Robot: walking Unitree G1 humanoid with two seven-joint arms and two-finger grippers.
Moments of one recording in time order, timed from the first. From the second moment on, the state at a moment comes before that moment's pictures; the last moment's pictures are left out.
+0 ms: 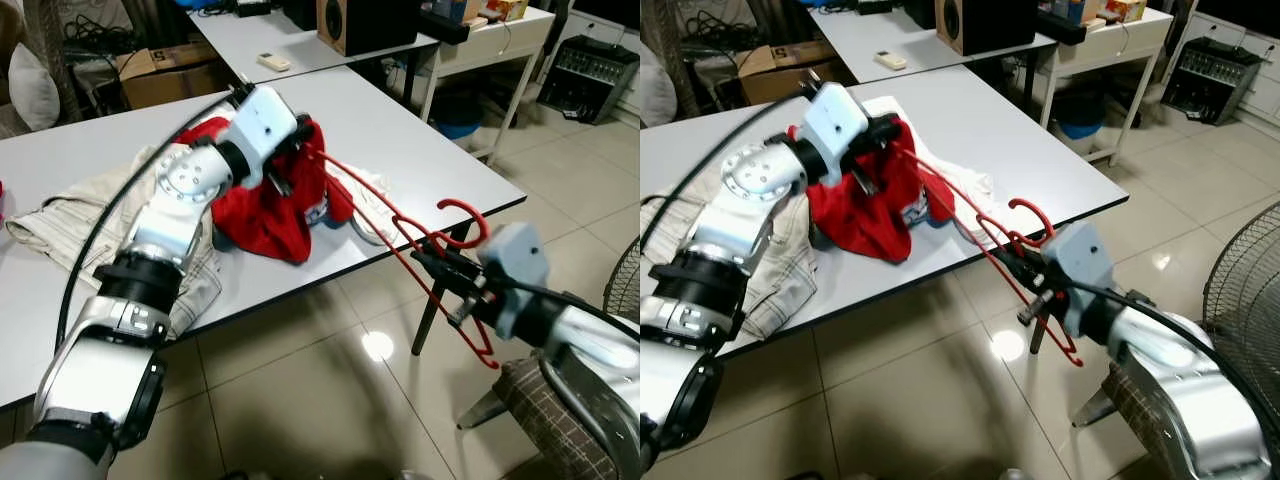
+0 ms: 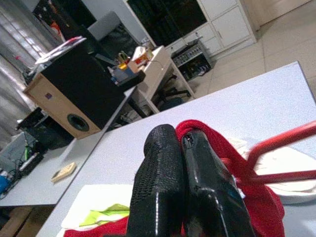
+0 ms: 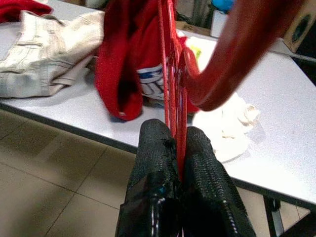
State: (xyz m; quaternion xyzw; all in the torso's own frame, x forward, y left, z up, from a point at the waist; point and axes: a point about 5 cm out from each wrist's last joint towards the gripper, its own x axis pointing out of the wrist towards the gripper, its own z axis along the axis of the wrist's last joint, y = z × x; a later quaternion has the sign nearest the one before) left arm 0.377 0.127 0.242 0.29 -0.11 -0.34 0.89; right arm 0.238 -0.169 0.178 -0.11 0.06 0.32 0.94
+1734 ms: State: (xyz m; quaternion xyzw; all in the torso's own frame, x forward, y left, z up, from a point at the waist) left arm 0.329 0.098 0.146 0.10 0.01 -0.28 0.95; right arm 0.264 -0.103 0.167 0.18 0.08 0.27 0.94
